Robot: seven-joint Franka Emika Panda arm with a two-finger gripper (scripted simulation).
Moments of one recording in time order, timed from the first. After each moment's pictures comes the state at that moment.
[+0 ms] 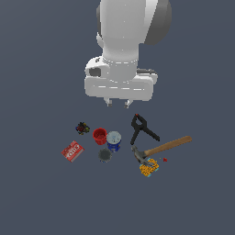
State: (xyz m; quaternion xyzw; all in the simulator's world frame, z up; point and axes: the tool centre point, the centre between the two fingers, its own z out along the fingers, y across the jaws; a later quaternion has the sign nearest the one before) arm 0.013 0.002 0.313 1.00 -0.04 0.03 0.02
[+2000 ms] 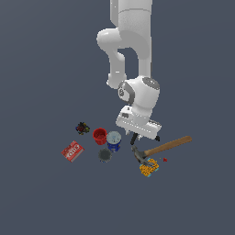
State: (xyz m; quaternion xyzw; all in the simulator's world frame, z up) arm -0.004 0.080 0.071 0.97 -0.20 0.13 0.05
